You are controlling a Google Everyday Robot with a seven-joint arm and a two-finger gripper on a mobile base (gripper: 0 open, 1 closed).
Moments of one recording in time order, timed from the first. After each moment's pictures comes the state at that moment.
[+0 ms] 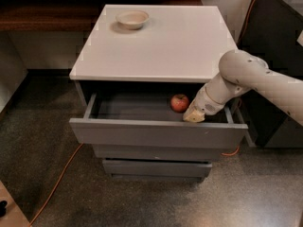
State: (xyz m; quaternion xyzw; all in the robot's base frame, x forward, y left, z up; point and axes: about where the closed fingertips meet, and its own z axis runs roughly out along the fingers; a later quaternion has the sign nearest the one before) arm 0.605 -0.154 0.680 -0.58 0.78 0.14 0.18
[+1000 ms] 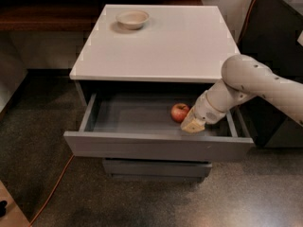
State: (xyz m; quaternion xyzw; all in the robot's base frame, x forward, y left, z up) arm 0.561 -0.141 0.689 -0.59 0.77 0.17 0.18
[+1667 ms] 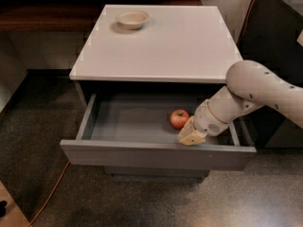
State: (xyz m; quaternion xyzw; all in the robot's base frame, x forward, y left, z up) arm 0.500 -0.118 0.708 -0.61 0.74 0.20 0.18
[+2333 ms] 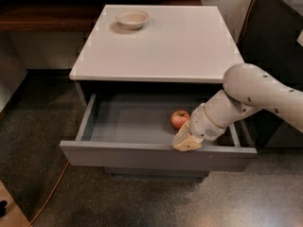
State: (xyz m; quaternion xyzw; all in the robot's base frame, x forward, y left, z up) arm 0.476 -0.099 0.713 -0.62 0.73 0.22 0.18
